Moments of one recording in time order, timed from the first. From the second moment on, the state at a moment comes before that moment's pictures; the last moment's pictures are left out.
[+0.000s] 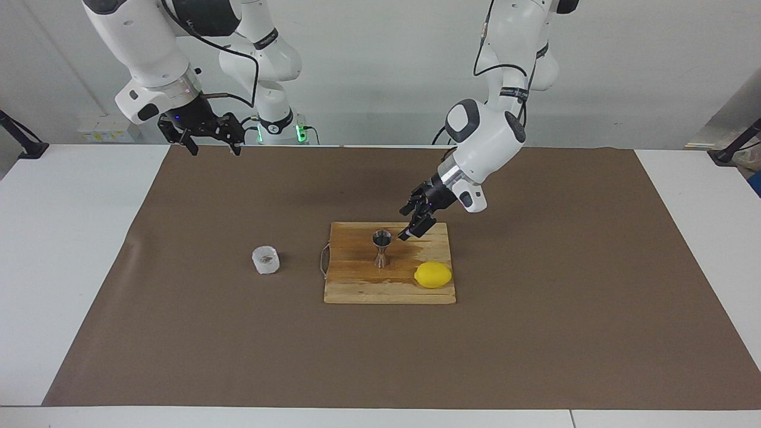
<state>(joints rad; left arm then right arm) -0.58 0.16 0.01 -2.00 -0.79 2.48 -1.21 -0.08 -0.09 0.08 -1.72 0.06 1.51 -0.07</state>
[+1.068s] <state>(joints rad) -0.36 0.09 0.03 -1.86 -0.10 2.15 -0.51 -0.21 -0.03 0.05 -1.89 0.31 1.73 -1.52</state>
